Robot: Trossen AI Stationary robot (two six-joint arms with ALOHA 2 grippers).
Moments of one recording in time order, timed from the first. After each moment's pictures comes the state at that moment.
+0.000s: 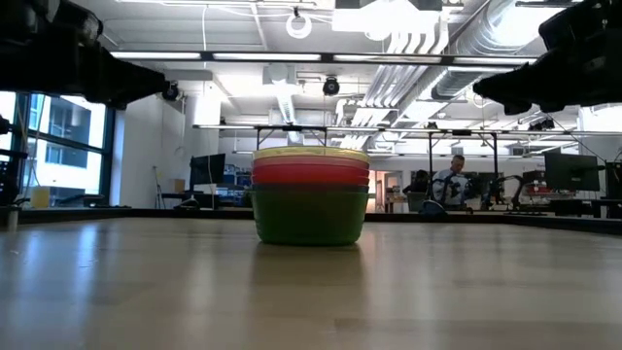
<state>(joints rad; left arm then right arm) 0.17 0.02 0.01 0.05 -0.23 0.14 0.08 0.30 0.01 0.29 0.14 -0.15</state>
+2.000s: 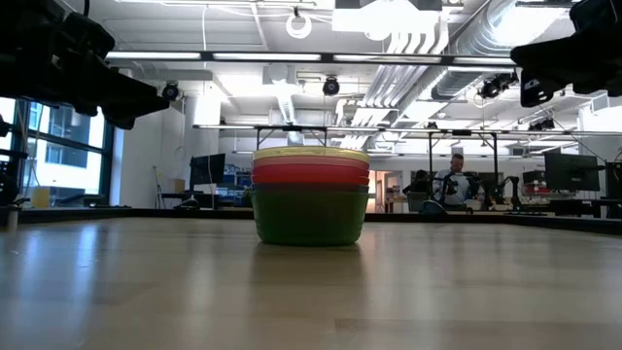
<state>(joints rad) 0.17 0.14 0.01 0.03 -0.04 -0.01 0.25 0.00 0.01 0.09 0.16 -0.04</state>
